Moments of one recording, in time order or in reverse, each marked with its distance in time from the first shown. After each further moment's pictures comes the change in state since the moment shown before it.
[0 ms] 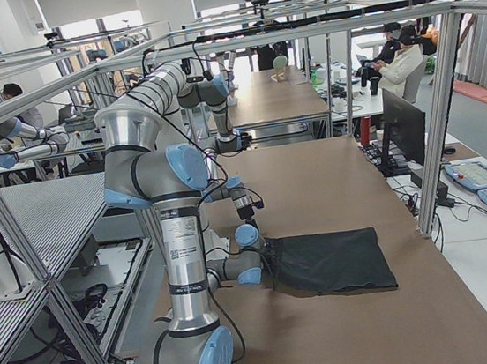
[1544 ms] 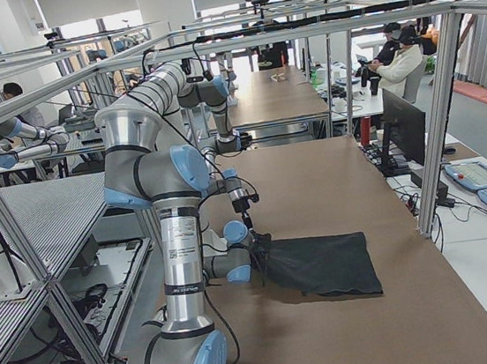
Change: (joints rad) left arm 0.013 -0.012 -0.128 -0.001 -0.016 0.091; right arm -0.088 -0.096 0.158 0.005 0.006 0.000
